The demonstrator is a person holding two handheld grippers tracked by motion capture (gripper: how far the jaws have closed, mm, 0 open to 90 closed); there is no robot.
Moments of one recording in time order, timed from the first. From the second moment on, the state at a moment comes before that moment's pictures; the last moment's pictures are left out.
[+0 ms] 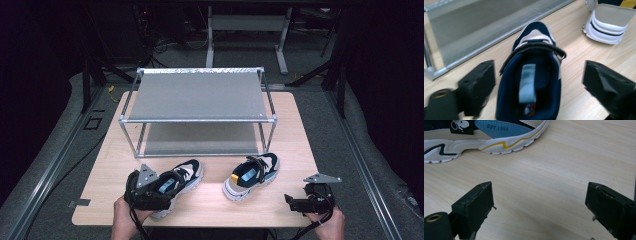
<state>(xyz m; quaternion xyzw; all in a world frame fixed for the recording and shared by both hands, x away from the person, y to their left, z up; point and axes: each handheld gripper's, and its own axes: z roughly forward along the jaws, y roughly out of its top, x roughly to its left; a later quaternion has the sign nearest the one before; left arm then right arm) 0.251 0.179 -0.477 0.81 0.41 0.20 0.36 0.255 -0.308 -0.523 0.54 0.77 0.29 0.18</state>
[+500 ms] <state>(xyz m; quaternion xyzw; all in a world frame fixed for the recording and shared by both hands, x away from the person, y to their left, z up) 0.263 0.190 -0.534 0.81 0.42 0.16 0.37 0.254 -0.308 -0.525 0.54 0.77 0.28 0.18</state>
